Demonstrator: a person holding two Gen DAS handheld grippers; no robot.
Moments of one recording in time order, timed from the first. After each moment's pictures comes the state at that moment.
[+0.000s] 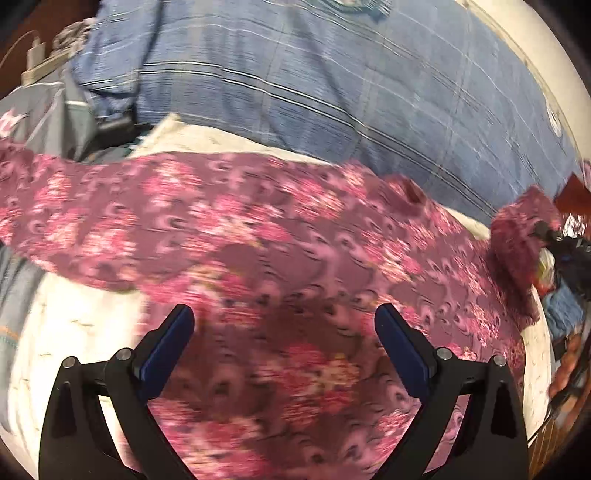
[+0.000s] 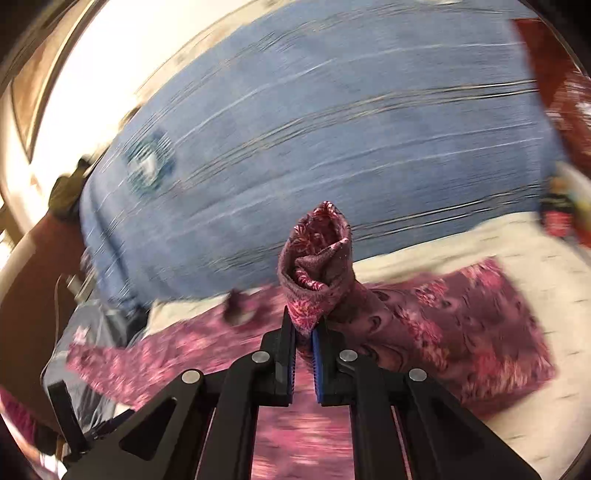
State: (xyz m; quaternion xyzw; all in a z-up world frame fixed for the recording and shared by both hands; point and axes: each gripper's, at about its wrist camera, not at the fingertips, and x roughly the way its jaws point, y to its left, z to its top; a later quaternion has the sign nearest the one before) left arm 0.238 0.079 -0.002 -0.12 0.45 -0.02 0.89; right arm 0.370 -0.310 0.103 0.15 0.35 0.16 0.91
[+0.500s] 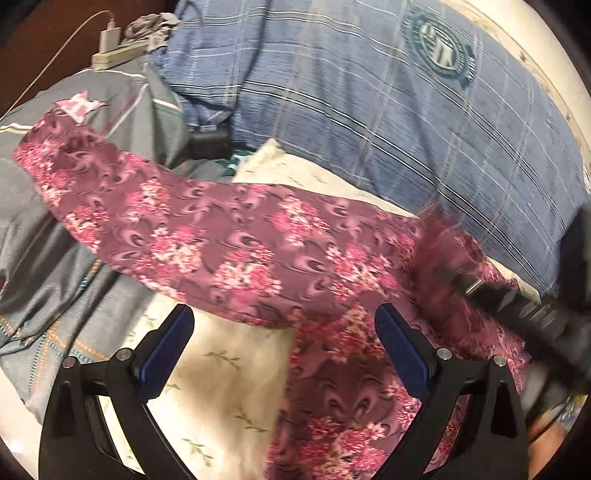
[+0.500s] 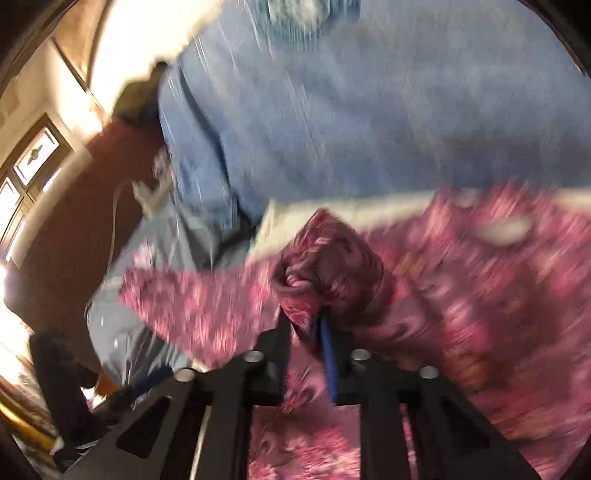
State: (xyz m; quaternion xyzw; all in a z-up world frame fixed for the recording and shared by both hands) left arm 0.227 0.175 0.017 -0.15 0.43 0.07 0.89; right arm 0.369 -0.074 0.042 0.12 0.47 0.33 0.81
